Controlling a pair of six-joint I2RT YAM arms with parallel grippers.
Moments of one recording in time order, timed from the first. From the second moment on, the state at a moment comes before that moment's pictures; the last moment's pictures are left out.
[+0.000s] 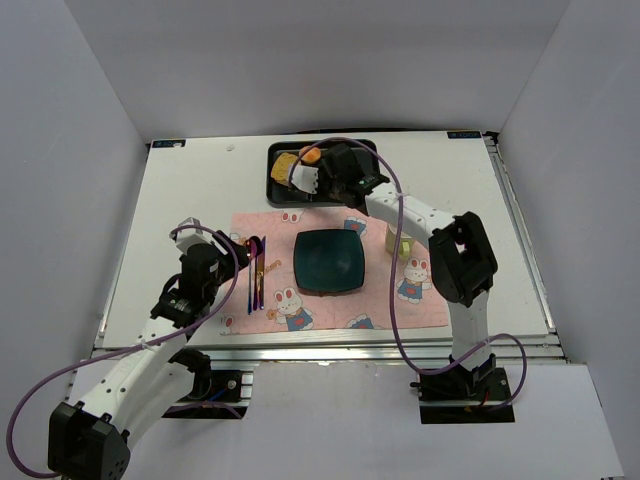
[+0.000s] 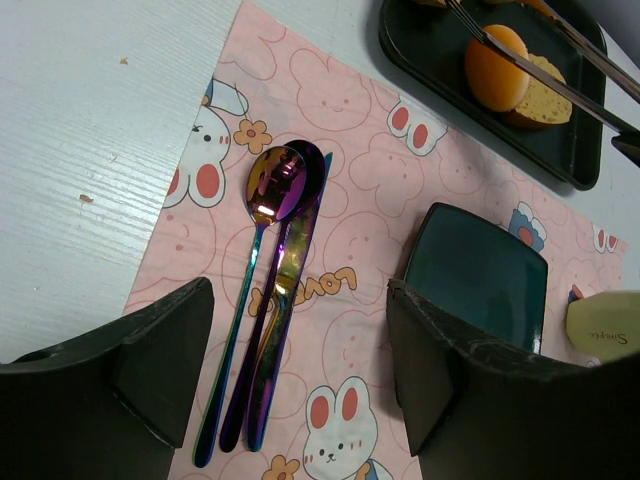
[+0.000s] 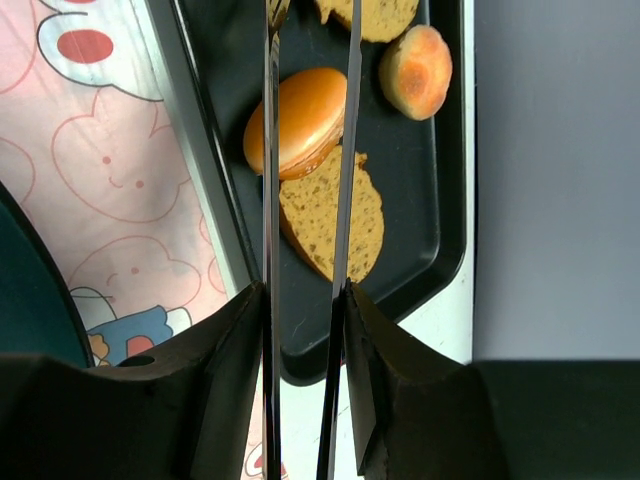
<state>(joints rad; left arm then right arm) -0.37 0.75 0.45 -0.18 -0.33 -0.75 0.68 2.02 1.67 -0.32 0.02 -0.97</state>
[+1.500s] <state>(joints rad) -0.37 0.75 0.45 -0.16 -0.33 -0.75 0.67 1.49 1.33 -0.39 -0.24 -0.74</state>
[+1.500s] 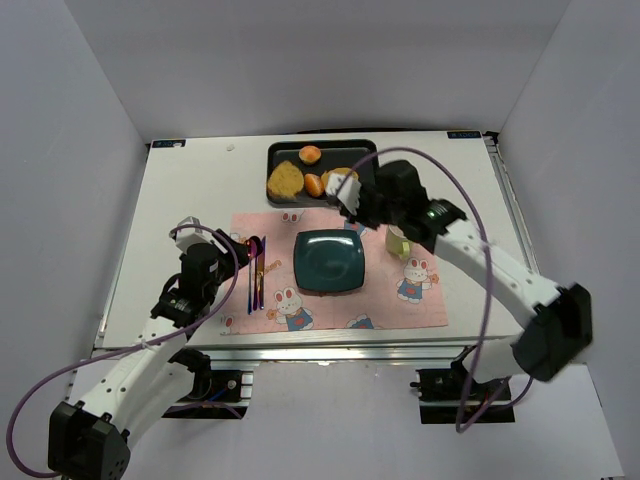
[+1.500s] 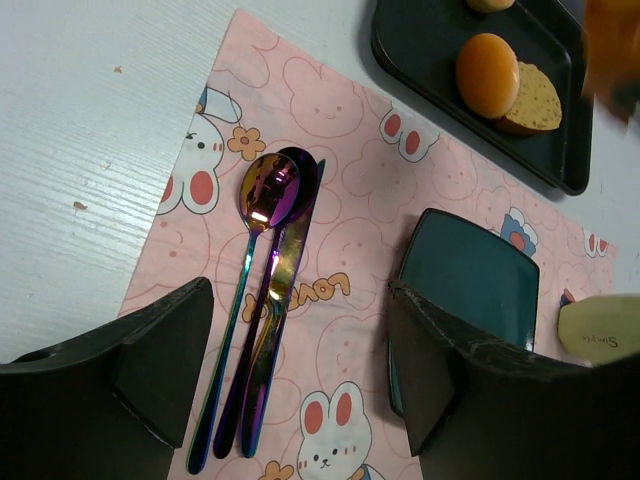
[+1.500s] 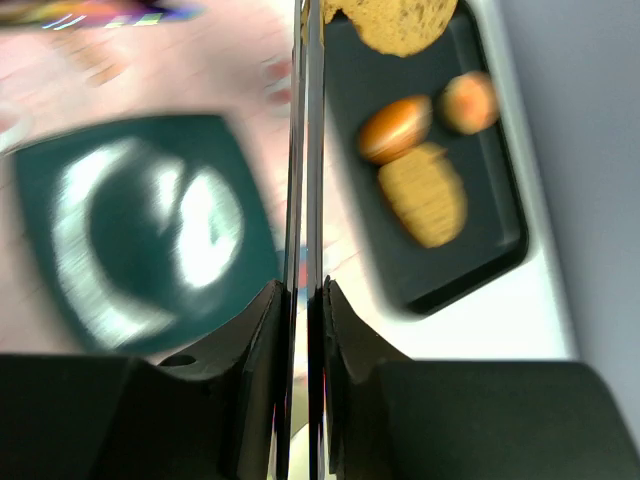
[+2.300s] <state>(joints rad) -0.37 0.78 0.45 -0.13 -0.32 -0.76 0.63 1.02 0.77 -0.61 -0.34 -0.75</state>
